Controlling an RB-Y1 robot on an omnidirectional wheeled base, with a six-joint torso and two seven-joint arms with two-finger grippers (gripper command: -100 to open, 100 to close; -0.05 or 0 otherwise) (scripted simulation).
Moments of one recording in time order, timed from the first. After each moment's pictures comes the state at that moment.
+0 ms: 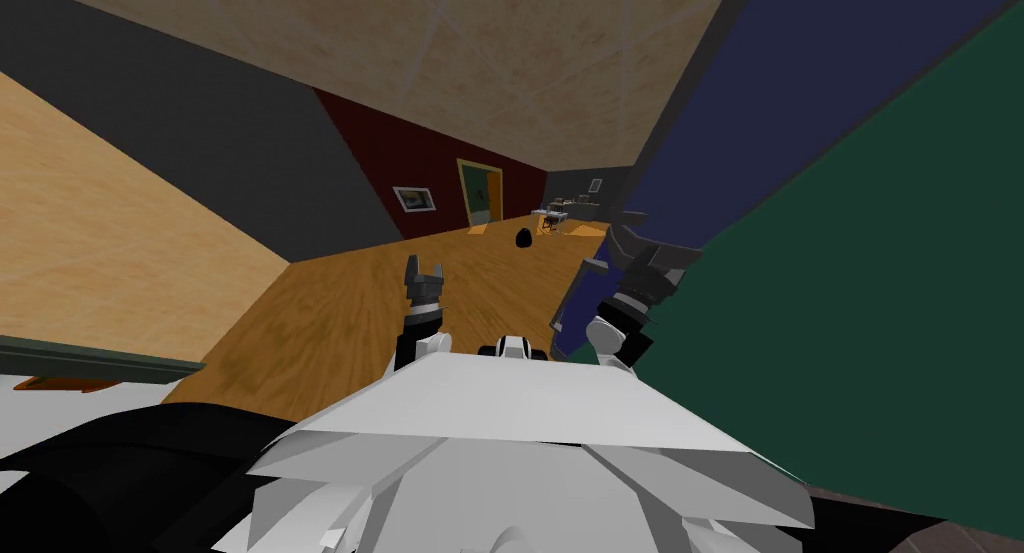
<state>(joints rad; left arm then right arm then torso) 0.54 -0.02 0.03 -2.21 0.12 -0.50 0.02 0.28 -0.19 0.10 -2.19 -1.08 -0.90 -0.90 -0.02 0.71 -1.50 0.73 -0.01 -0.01</state>
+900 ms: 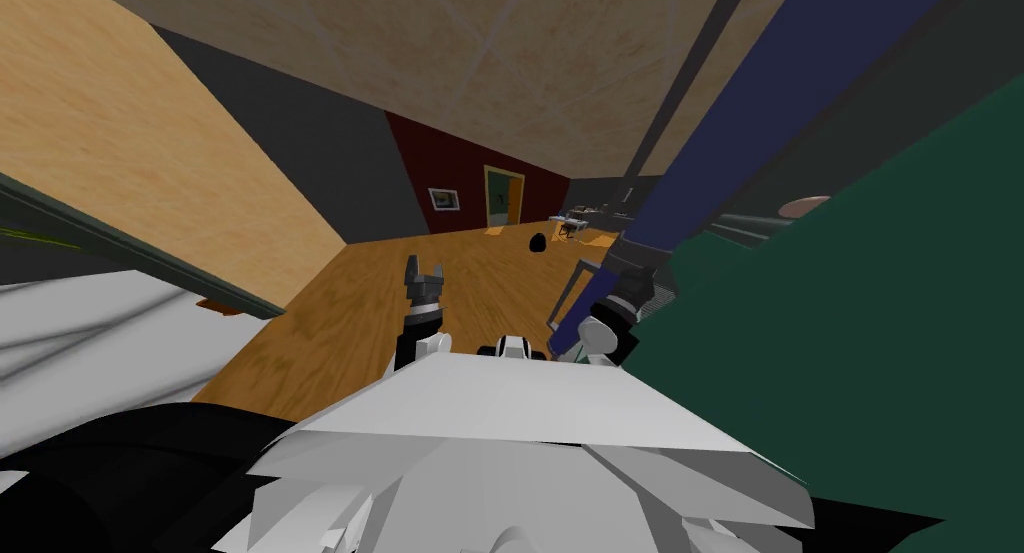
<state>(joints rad) 0.54 -0.02 0.03 -2.21 0.12 -0.50 0.02 0.27 -0.17 0.18 -2.18 -1.26 -0.98 -1.06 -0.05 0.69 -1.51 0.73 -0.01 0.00</state>
